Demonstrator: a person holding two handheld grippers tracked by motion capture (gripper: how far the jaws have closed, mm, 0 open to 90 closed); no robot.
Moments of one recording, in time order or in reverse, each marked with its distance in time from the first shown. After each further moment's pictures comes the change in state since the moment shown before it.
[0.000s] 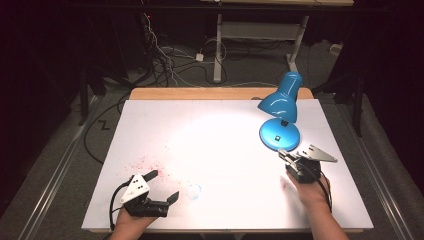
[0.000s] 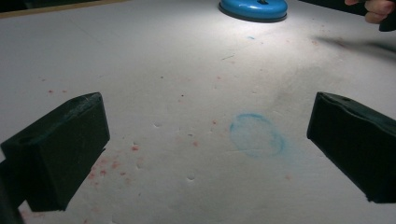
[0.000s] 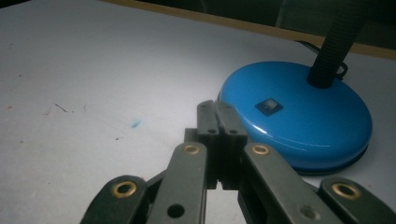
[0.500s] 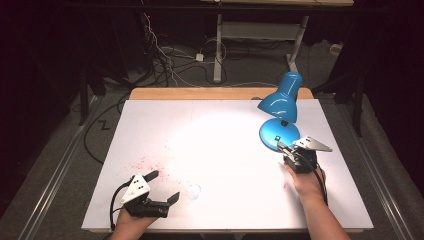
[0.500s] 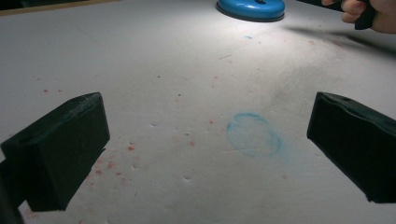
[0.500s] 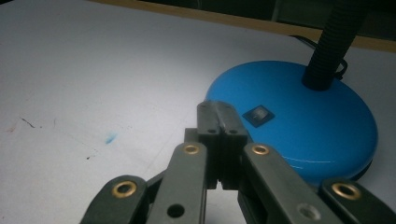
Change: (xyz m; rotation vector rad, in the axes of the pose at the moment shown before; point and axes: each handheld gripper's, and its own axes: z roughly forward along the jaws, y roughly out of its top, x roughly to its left) left arm -0.001 -0.001 0.001 0.008 -0.003 0.003; right arm -0.016 0.006 0.027 0.019 -0.015 0.035
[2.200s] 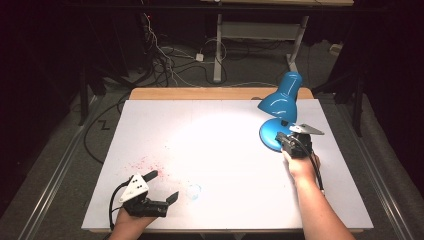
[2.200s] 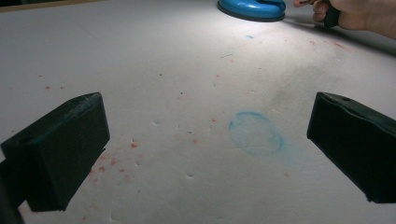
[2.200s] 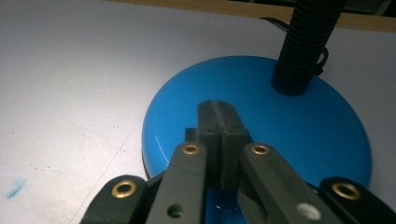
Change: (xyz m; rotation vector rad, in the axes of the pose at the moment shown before) left arm 0.003 -0.001 -0.001 0.003 -0.004 -0.010; right arm -0.028 0.010 0.047 0.070 -0.075 0.071
